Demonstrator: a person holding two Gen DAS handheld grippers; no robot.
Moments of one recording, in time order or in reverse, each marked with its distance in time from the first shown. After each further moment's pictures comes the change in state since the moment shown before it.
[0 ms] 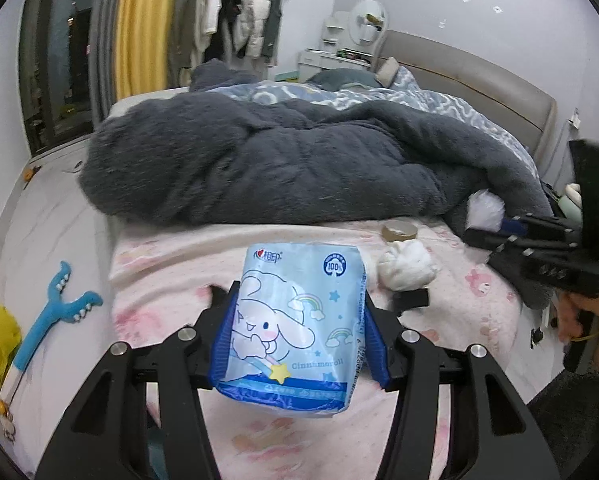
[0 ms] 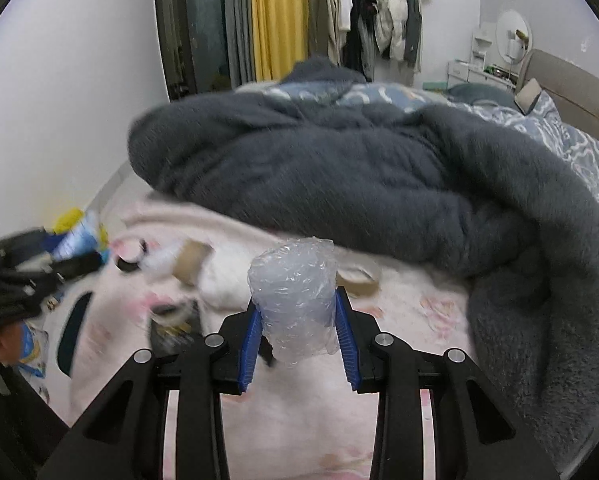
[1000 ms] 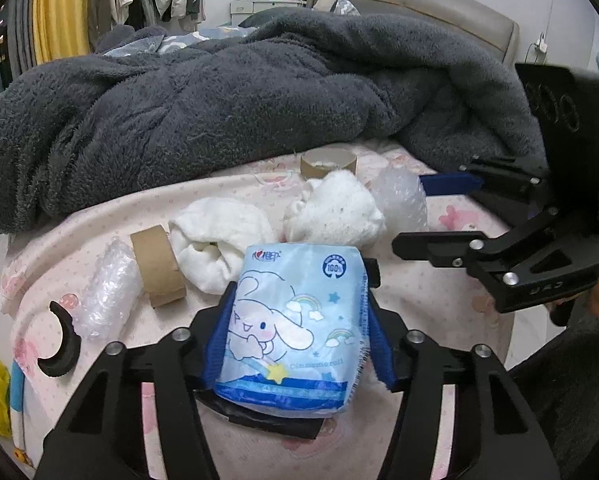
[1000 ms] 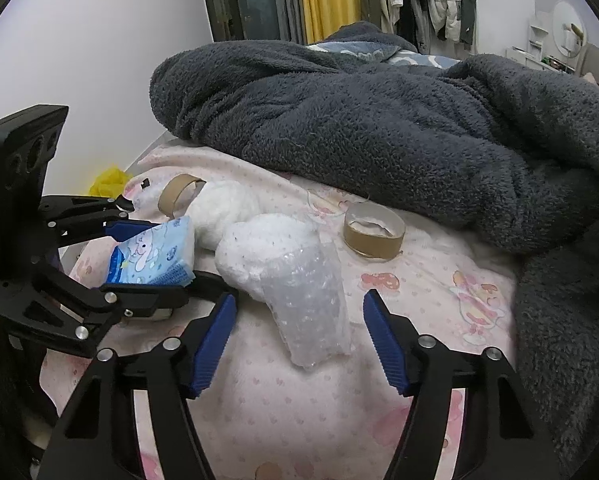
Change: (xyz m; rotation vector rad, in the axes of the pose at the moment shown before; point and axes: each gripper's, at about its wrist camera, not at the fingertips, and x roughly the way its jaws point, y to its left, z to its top) left arm 0.101 -0.082 -0.011 0.185 0.200 -0.131; right arm 0.056 -0.044 -0.038 -0.097 0.097 0.197
